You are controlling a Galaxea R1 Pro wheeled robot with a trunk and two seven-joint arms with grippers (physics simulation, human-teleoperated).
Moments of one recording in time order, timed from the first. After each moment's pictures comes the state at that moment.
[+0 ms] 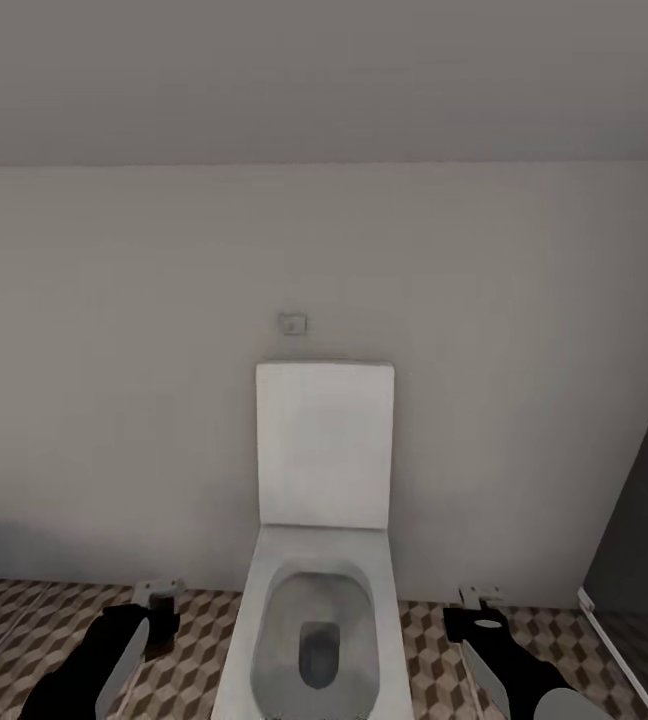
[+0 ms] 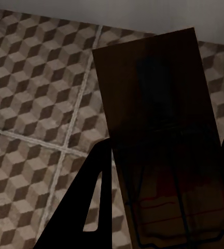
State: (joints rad) left arm -0.37 0.13 -0.03 -0.88 0.19 0.65 0.23; right arm -0.55 -0.08 0.35 -0.37 -0.34 0.15 -0.27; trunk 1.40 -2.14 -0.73
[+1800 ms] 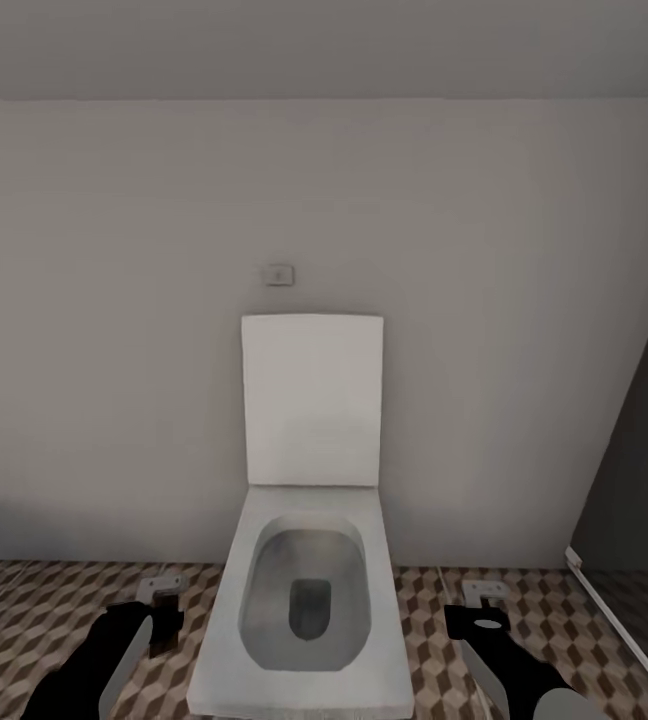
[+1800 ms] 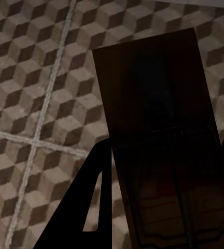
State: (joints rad) left arm -0.37 0.12 -0.03 -0.89 0.19 0.66 0.23; right arm -0.55 -0.08 0.34 -0.37 -0.35 0.12 -0.29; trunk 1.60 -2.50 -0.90
